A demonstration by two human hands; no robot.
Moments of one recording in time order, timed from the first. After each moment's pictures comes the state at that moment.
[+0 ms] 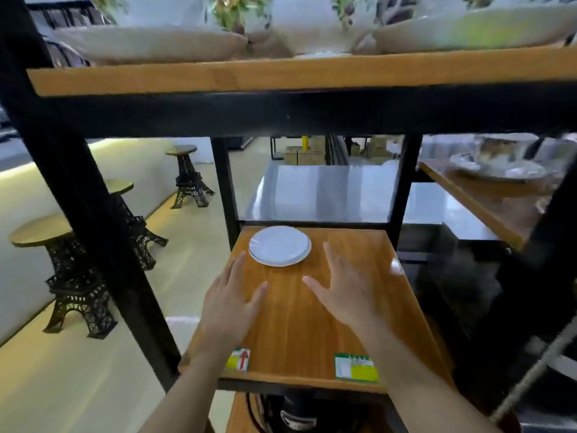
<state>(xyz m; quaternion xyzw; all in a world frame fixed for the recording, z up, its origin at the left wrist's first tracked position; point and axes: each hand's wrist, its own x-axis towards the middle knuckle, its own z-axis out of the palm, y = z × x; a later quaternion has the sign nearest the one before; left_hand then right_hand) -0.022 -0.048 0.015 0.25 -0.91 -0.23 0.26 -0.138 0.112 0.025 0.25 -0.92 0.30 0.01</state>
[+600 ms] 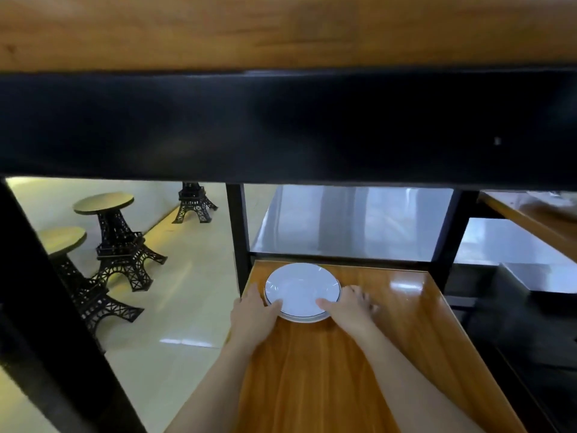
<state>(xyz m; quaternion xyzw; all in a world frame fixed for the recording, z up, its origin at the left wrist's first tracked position) -0.145 -0.133 -0.013 0.32 -0.85 -0.40 0.14 -0.250 0.009 -0.015 0.13 -0.95 0.29 -0.09</state>
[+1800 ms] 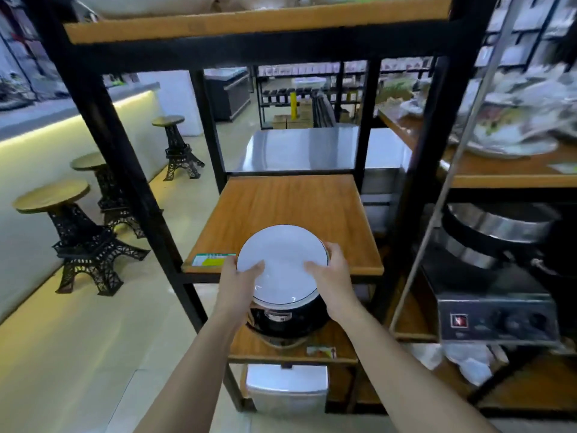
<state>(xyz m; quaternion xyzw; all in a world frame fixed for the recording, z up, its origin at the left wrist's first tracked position) 0.079 0.074 0.004 0.32 -0.63 -0.68 0.20 0.001 0.207 0.005 0.10 -0.67 0.72 -0.13</state>
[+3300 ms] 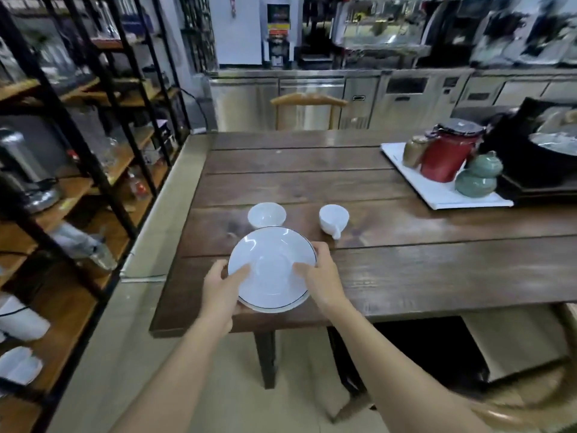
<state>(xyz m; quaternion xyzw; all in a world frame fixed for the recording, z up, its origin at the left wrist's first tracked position) 0.477 0.875 -0.031 -0.19 -0.67 -0.59 -0.41 0.622 0.958 -0.044 -0.47 -0.56 0.57 0.37</state>
